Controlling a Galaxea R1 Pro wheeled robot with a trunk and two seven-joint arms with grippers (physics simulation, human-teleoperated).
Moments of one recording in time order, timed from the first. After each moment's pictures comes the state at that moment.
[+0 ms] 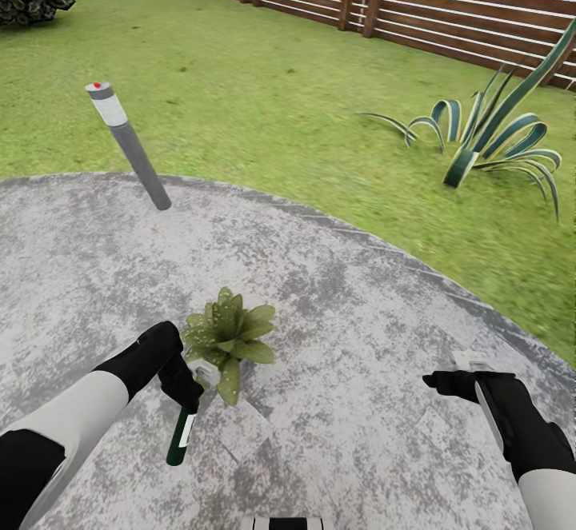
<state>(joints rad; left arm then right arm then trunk) -0.96 0.17 -0.46 -0.52 -0.59 0.99 -1.21 -0.56 -0.23 -0.23 -0.97 0.17 0.71 0.30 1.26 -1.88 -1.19</state>
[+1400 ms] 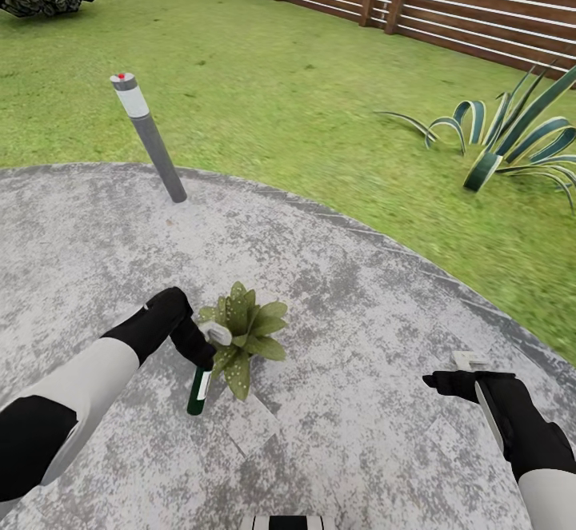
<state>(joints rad) -1.08 0.13 -0.45 -0.55 -0.59 0.99 -1.21 -0.56 -0.23 -0.23 -0.97 0.17 0.71 0.30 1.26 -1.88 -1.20</state>
